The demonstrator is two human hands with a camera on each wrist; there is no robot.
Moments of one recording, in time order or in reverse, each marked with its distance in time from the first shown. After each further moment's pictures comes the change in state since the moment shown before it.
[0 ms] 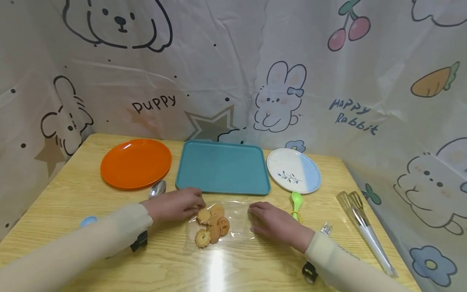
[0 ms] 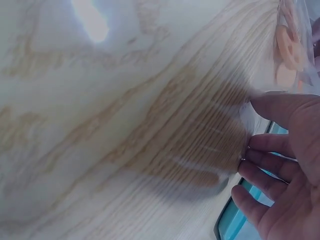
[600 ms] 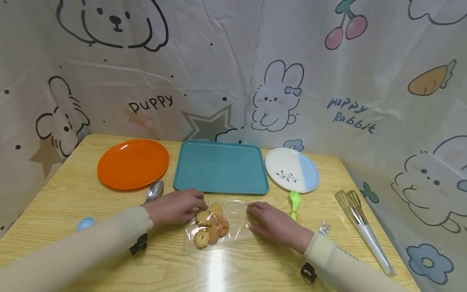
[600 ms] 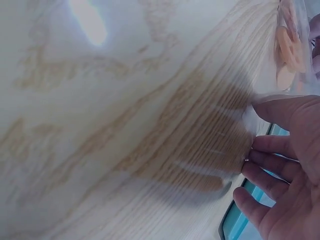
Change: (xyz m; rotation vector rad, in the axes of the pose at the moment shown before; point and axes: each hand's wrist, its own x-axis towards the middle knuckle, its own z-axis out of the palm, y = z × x) left_hand 0.004 0.007 0.006 0.061 0.058 0.022; right_hand -0.004 0.001 0.001 0.020 0.036 -0.010
